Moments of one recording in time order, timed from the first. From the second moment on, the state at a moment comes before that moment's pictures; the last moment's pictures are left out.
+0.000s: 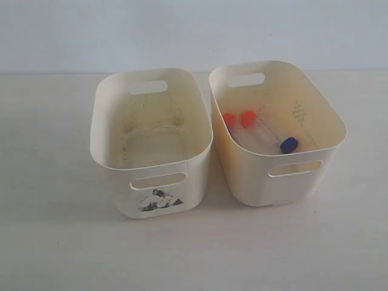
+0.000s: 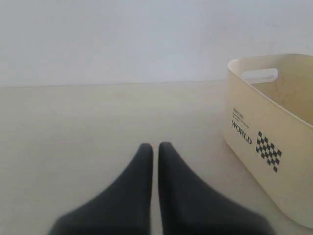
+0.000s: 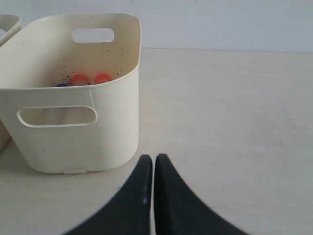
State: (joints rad) left arm -0.03 0.00 0.00 -0.04 0.23 0.04; right arm 0.03 0.01 0.00 0.04 0.35 0.00
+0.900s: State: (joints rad) left arm -0.03 0.00 0.00 -0.04 0.23 0.04; right arm 0.03 0.00 0.00 -0.01 -0.25 -0.03
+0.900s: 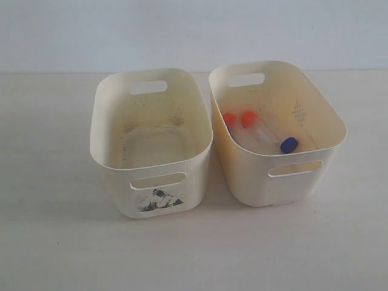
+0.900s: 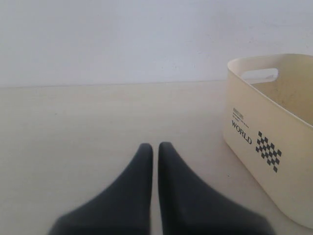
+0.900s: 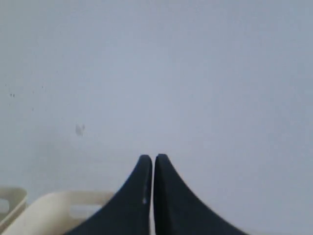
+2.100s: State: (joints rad) left arm -0.03 0.00 0.00 -0.04 0.23 0.04; right arm 0.03 1.05 -1.01 0.25 0.49 -0.25
